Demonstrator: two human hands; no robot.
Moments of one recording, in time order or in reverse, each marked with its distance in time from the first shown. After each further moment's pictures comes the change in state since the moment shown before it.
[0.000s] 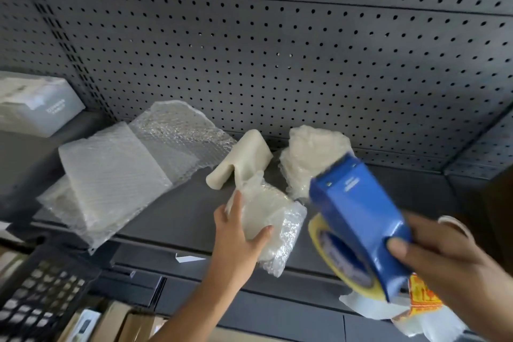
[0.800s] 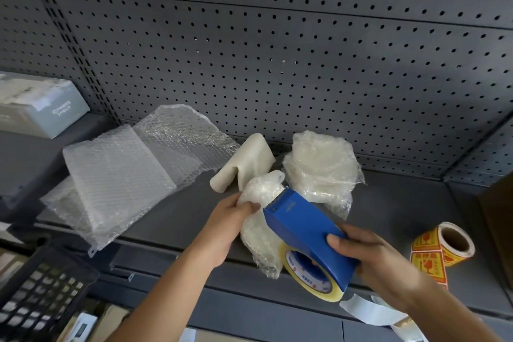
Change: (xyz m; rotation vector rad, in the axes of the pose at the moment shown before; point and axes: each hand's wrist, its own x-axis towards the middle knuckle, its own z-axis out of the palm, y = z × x) left_hand 0.035 0.028 -0.039 -0.566 -0.239 -0.381; right_hand 0.051 0.046 0.040 0.142 -0.069 0.316
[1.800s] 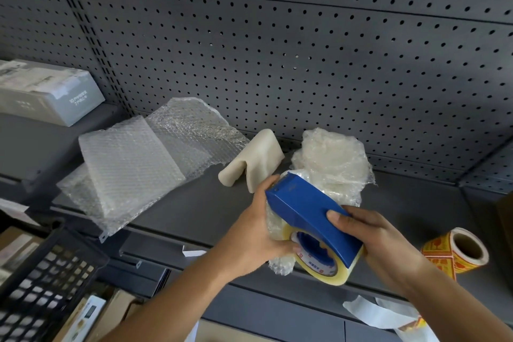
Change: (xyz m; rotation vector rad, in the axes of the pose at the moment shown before) left_hand -0.031 -0.004 0.017 0.486 -0.222 0.378; right_hand 0.006 -0.024 0.010 -0.148 0.070 -0.128
